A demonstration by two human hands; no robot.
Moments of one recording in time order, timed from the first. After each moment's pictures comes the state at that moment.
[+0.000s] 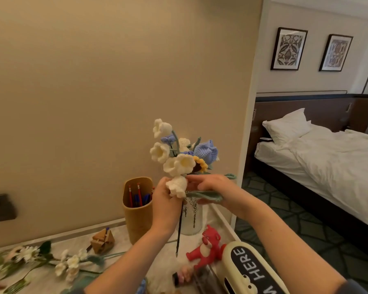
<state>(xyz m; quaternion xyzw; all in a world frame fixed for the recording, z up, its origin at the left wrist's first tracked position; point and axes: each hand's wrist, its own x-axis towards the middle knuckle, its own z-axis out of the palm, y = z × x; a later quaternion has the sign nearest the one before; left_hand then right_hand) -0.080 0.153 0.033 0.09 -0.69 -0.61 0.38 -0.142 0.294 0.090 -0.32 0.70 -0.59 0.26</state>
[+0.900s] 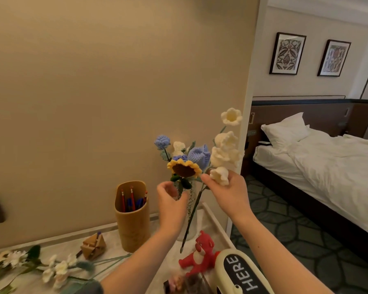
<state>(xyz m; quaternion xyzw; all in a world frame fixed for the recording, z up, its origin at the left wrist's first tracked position) -0.121 0.170 0.012 0.19 -0.68 -0.61 0.35 -0.158 0.303 0.068 -0.22 0.75 -0.62 -0.13</state>
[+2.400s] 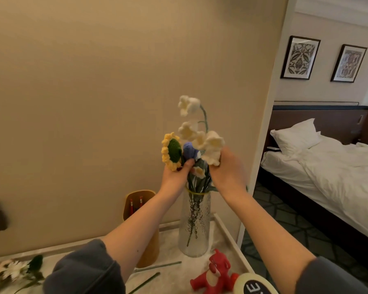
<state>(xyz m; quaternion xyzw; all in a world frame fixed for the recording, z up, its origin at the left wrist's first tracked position) -0.179 0.101 0.082 0.06 -0.68 -0.66 0.32 -0.211 0.230 0.112 -0.24 0.82 -0.41 -0.32</state>
